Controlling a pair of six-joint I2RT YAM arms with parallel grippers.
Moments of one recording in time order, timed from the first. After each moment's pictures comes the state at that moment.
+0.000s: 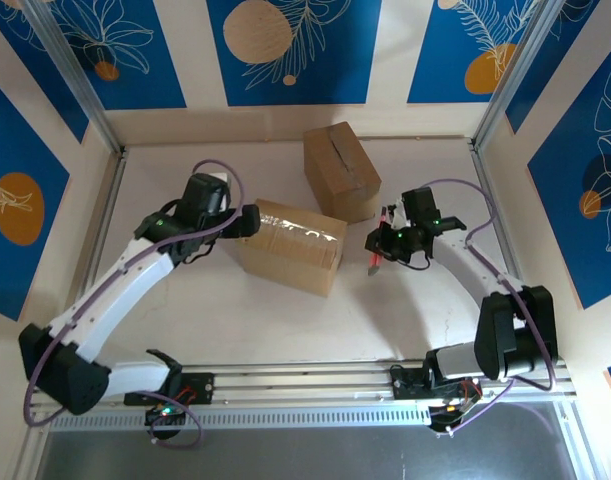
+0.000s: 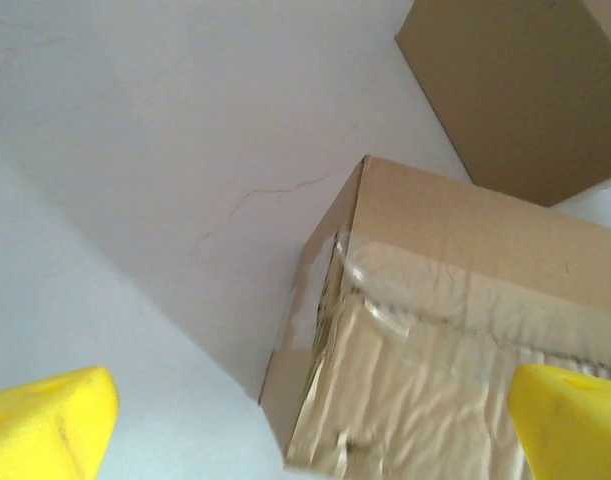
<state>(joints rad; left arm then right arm) -0.53 1.22 1.18 -0.75 -0.16 -0.45 0.19 1.39 0.89 -0.59 -0.45 0.55</state>
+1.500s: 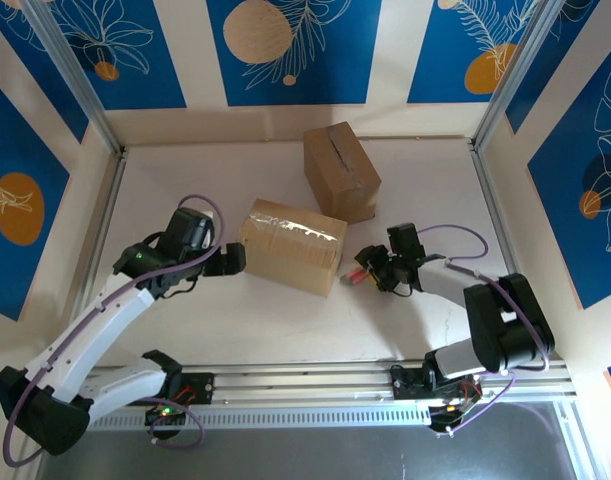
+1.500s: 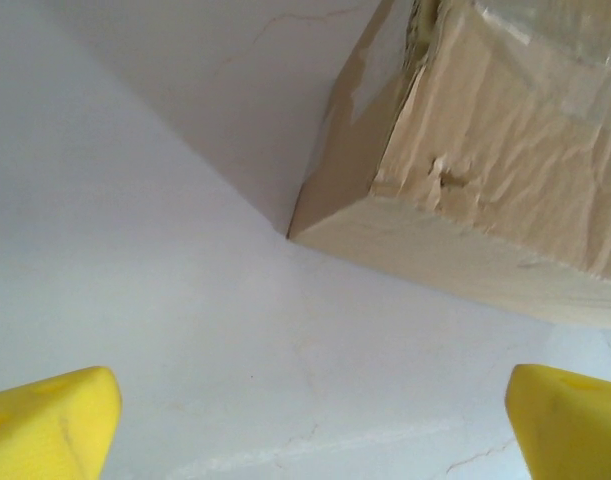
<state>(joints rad) -0.53 1.01 1.00 -0.94 -0.06 -0.52 0.30 1.41 0.55 -0.15 -0.30 1.12</state>
